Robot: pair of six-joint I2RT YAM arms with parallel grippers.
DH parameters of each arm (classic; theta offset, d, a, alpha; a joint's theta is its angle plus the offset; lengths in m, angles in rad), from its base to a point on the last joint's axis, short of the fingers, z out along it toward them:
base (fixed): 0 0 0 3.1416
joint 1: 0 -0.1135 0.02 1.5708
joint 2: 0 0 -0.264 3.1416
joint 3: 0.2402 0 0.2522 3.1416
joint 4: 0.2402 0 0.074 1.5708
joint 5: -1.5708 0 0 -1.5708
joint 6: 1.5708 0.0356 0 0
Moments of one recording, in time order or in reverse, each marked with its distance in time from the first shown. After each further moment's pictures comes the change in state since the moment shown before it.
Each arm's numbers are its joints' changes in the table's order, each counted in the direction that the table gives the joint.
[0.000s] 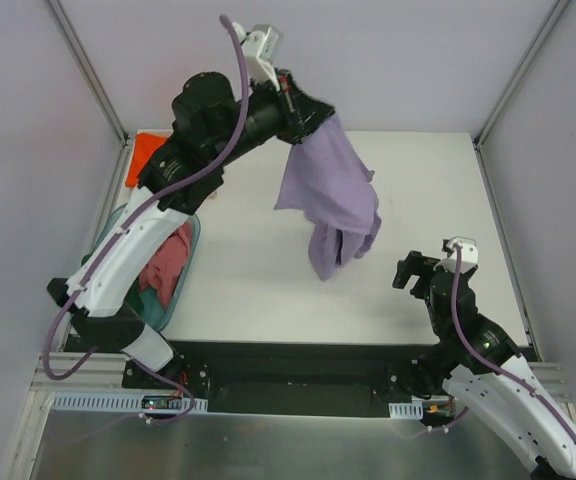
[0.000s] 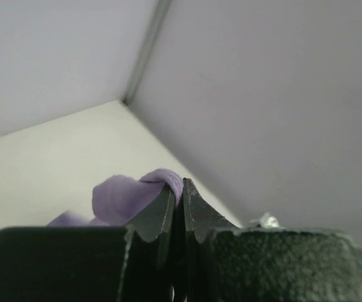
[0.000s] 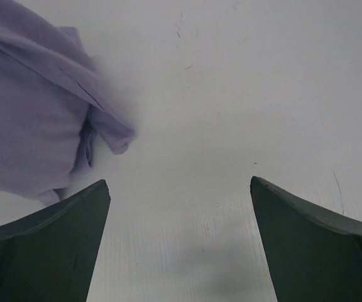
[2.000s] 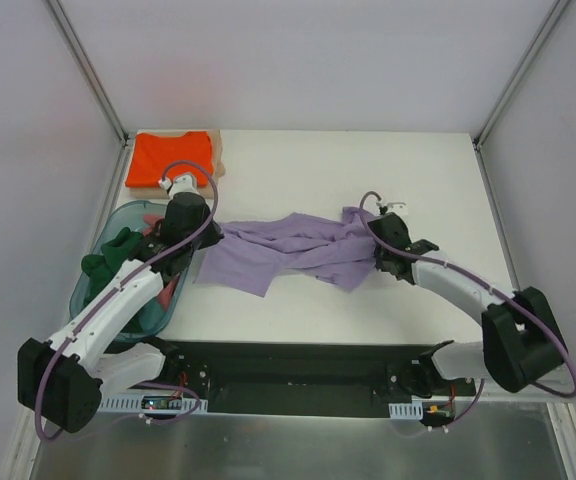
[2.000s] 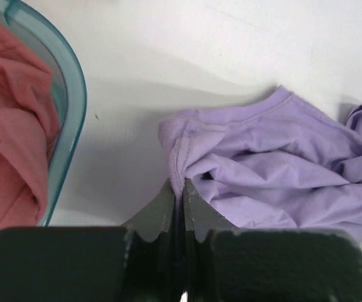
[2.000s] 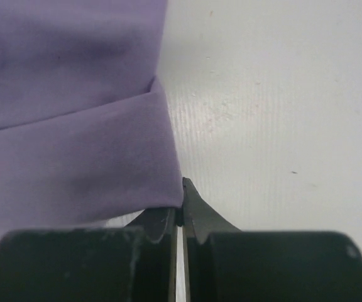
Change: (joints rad) left arm -0.369 -0.578 -1.401 -0.062 0.415 -0.130; right arm 0.146 1.056 0.254 -0.193 0.194 -0.074
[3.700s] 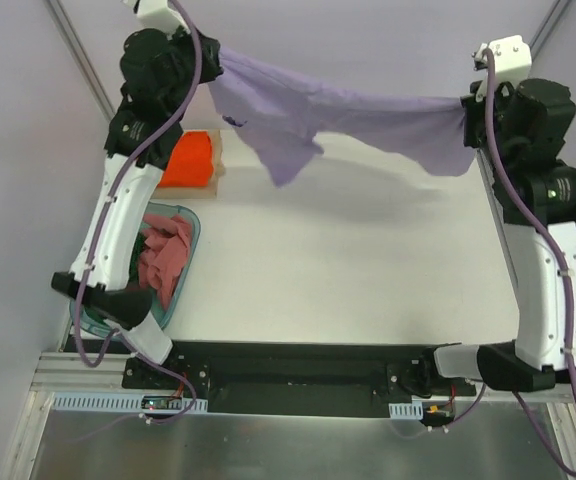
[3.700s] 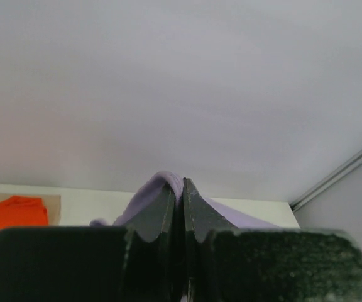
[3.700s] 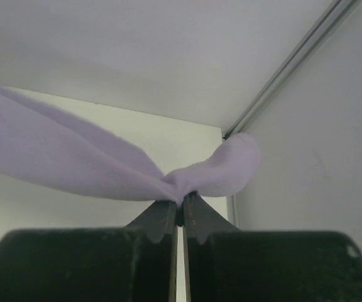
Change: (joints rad) left arm -0.057 0.639 1.418 0.057 -0.036 0.263; right arm 0.304 -0.026 1.274 0.456 0.222 -0.595
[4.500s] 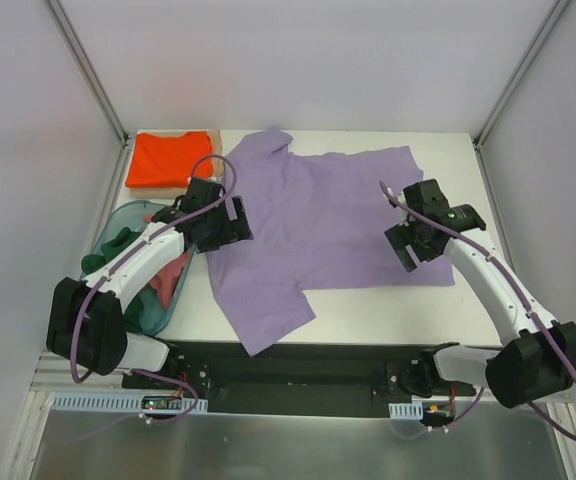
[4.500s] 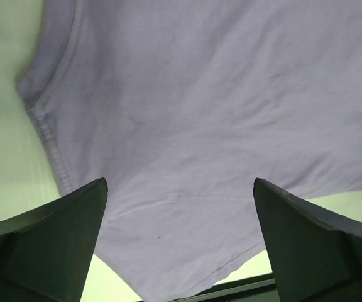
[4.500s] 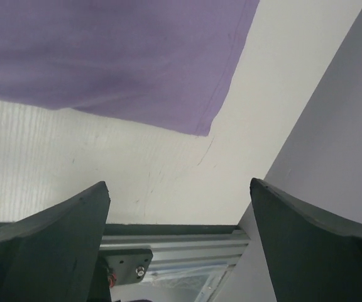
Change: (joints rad) left arm 0.004 -0.335 -1.258 0.100 -0.241 -0.255; right arm -0.127 -0.112 -0.864 0.245 -0.105 -0.031
